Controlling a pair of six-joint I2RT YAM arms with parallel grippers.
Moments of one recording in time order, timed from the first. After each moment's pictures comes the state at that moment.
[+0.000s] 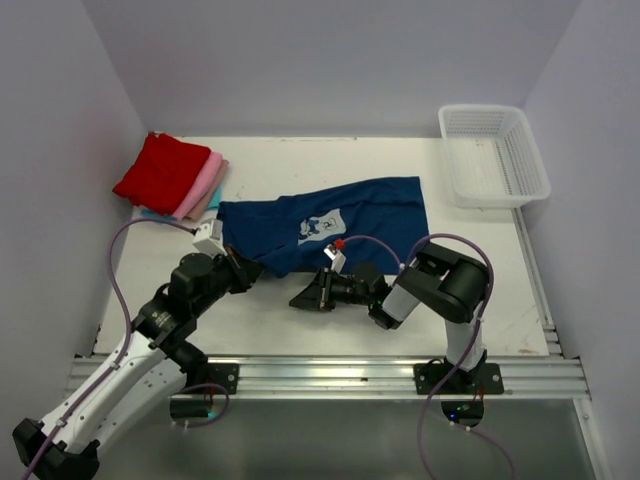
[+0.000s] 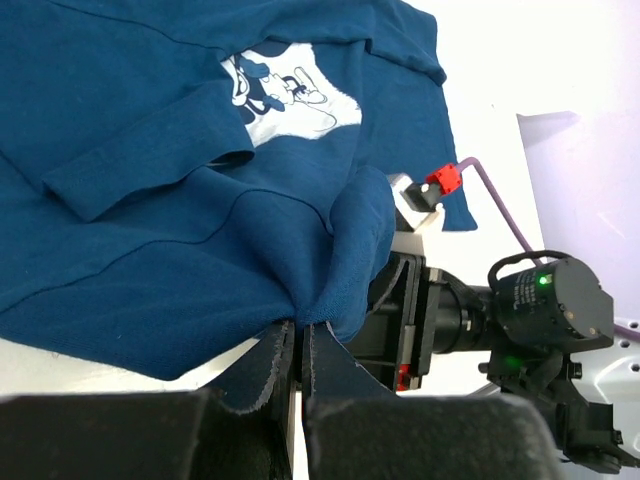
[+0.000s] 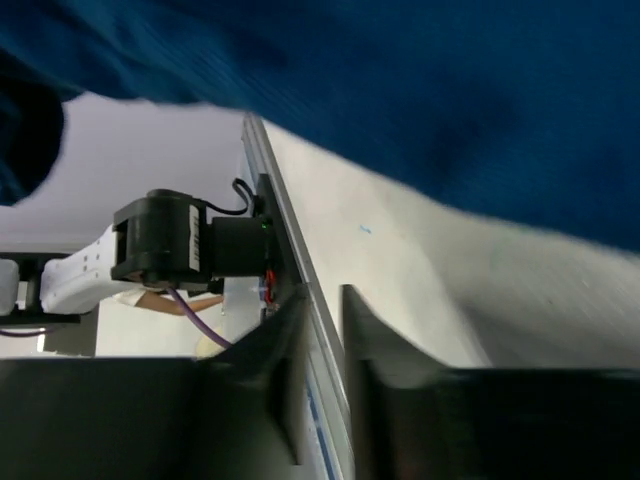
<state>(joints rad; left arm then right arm) -0.57 0.56 0.51 -0.34 -0.05 -0.77 0.88 1.94 0.48 1.23 -0.45 1.18</state>
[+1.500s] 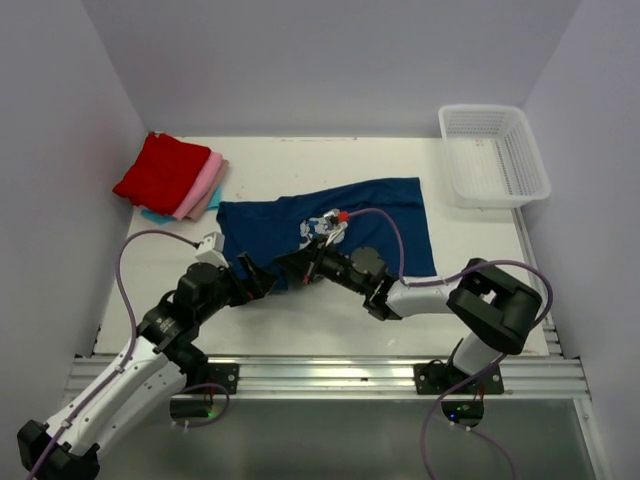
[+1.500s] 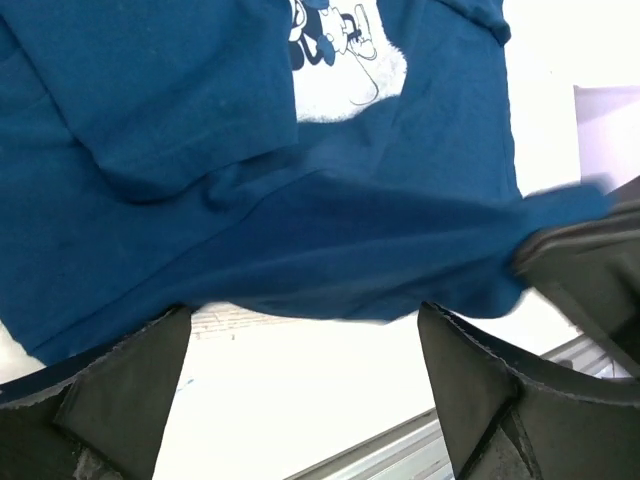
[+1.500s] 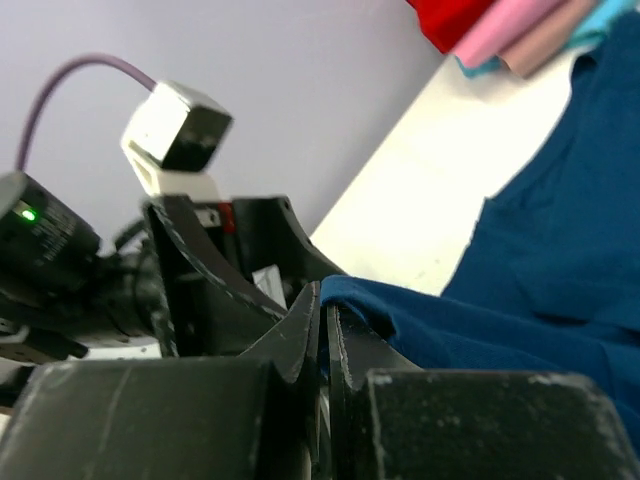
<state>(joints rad) -0.57 0.52 0.41 -0.40 -0.05 -0.82 0.97 1.64 0.62 1.09 -0.12 0.89</state>
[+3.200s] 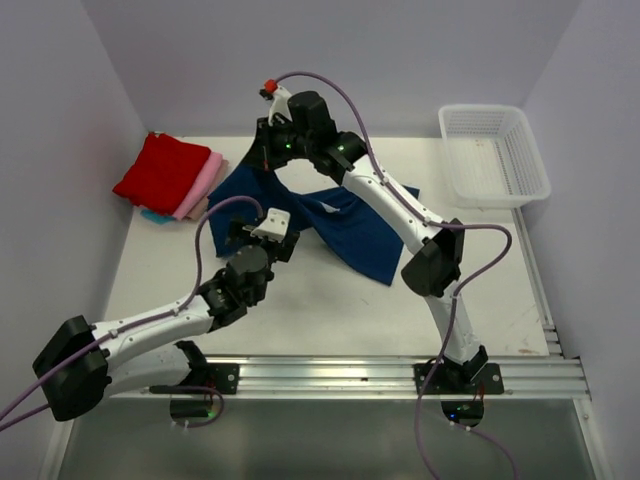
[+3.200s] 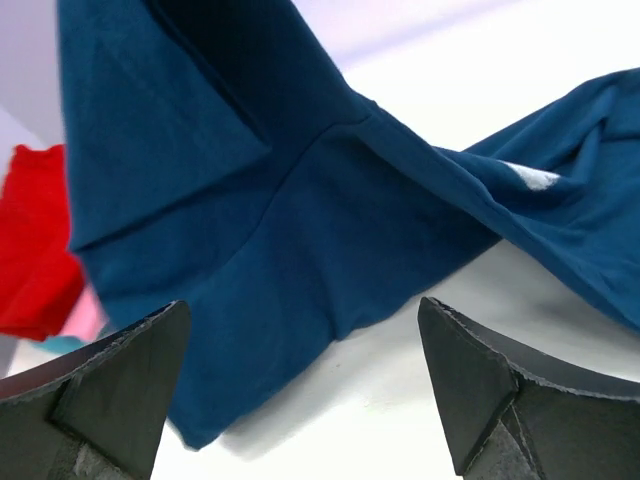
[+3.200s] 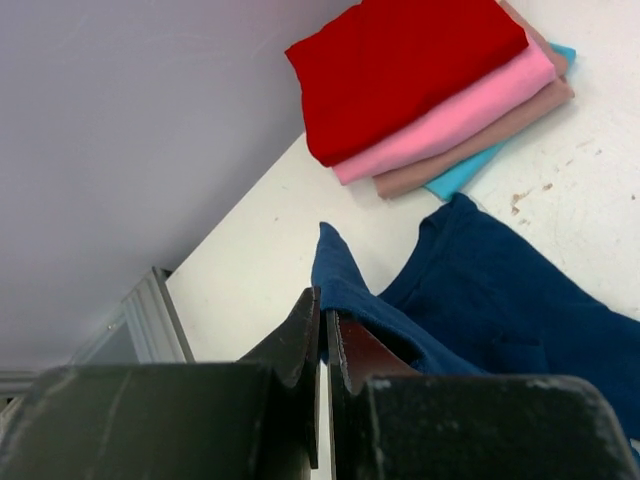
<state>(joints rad) -0.86 1.06 0.55 0.34 -0.78 0.13 0.75 2.17 2.34 -0.51 -0.36 0.42</state>
